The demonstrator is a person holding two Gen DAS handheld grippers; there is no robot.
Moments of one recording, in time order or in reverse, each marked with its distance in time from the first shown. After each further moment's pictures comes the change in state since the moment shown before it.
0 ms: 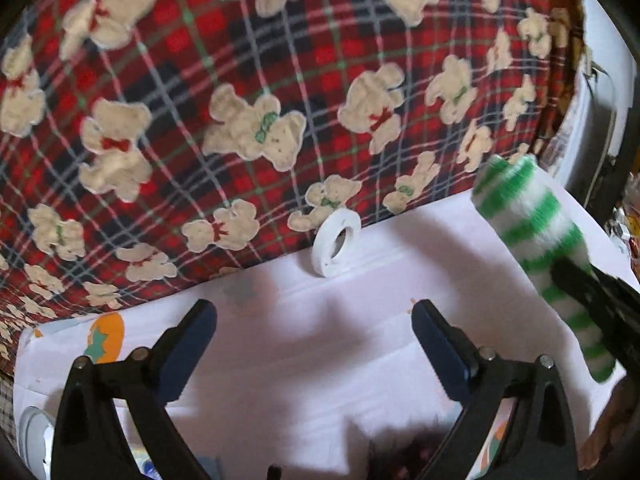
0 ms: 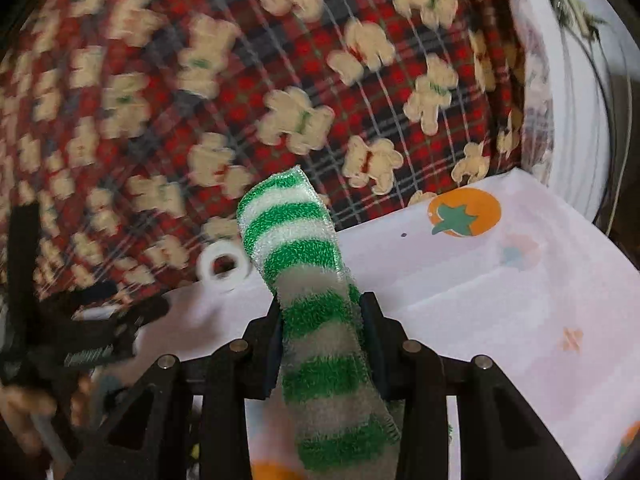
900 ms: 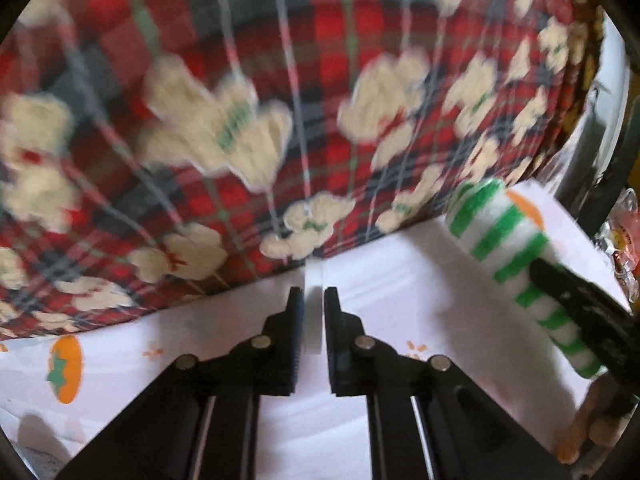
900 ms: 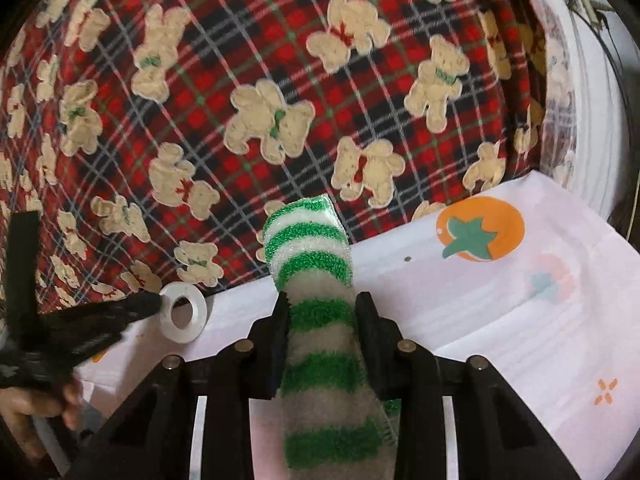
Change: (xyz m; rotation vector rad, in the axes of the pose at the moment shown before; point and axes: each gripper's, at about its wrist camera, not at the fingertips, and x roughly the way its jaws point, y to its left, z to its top) left arm 0.029 -0.002 0.039 -0.019 -0.001 -0.117; right arm 0.027 -0.014 0.012 0.004 -0.039 0.028
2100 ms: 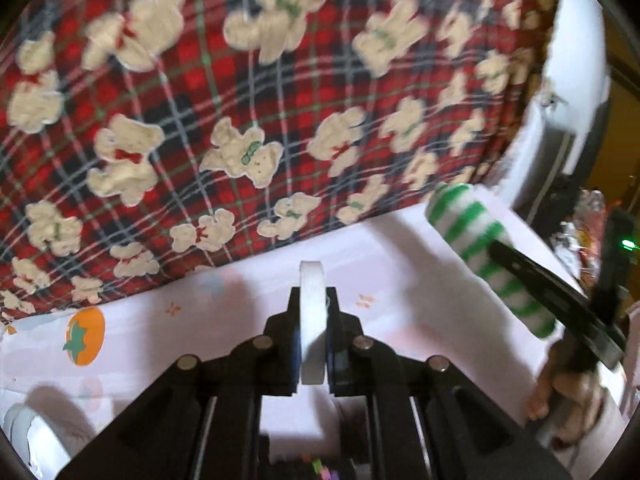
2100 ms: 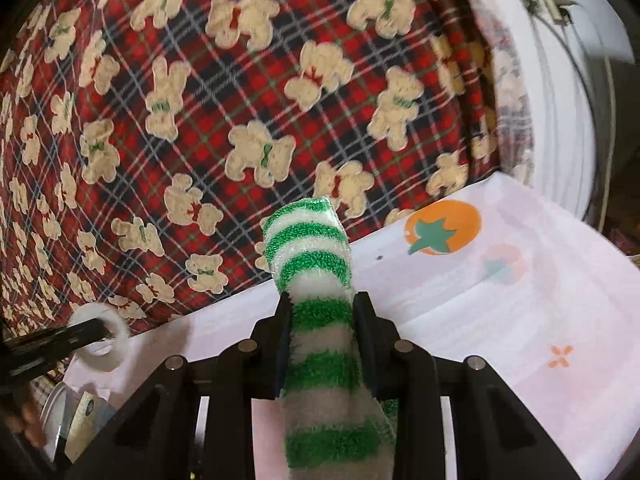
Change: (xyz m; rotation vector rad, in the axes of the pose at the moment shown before) left arm -0.083 0.023 -0.042 -0.001 -0.031 -0.098; right arm -0.052 -0.006 -0.004 0.067 -0.065 -0.025
